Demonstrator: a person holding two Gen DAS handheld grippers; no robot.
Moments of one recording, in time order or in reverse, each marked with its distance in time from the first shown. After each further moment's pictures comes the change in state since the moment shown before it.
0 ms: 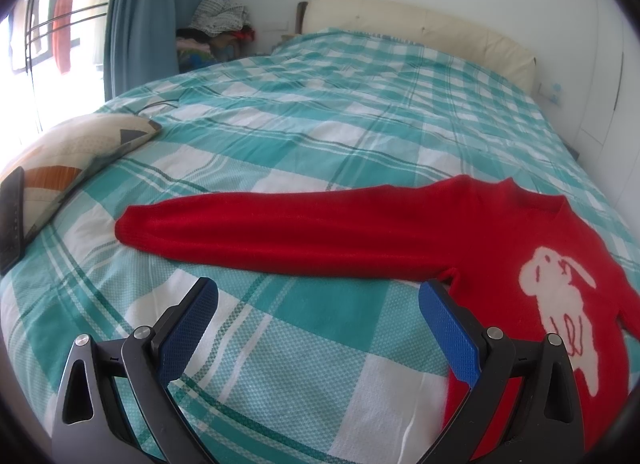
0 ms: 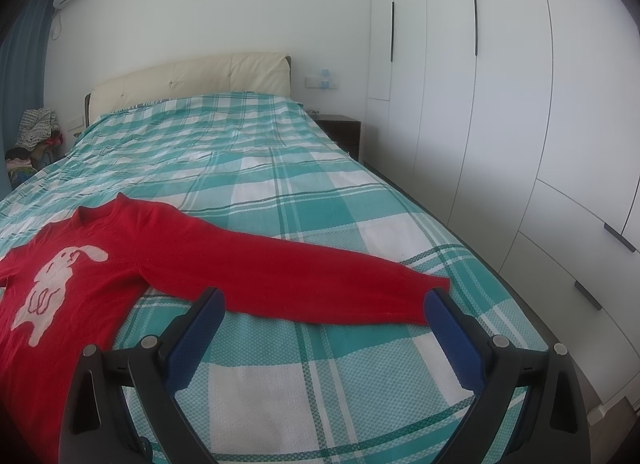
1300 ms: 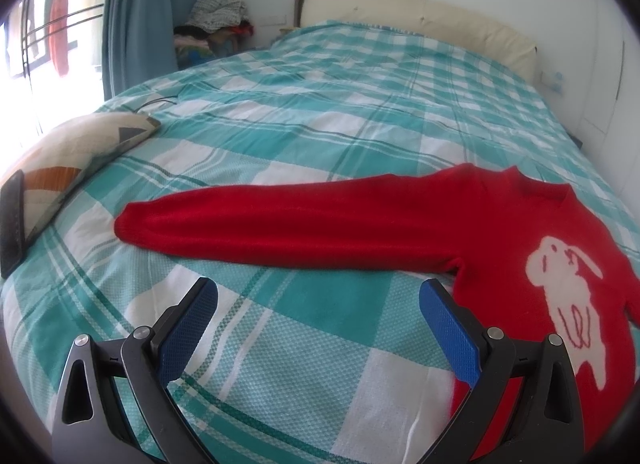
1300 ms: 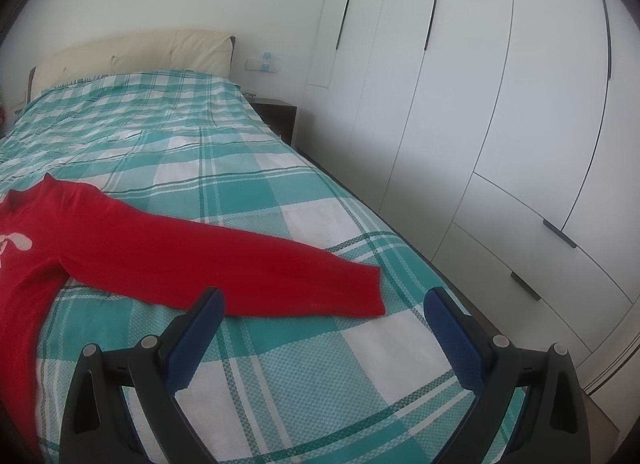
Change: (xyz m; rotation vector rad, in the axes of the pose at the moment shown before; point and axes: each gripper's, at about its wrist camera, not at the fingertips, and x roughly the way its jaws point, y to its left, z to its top) left arm -0.006 0.029 -0.009 0.054 0.030 0.018; right arm 0.015 -0.012 -0.002 -0.019 0.063 -0.279
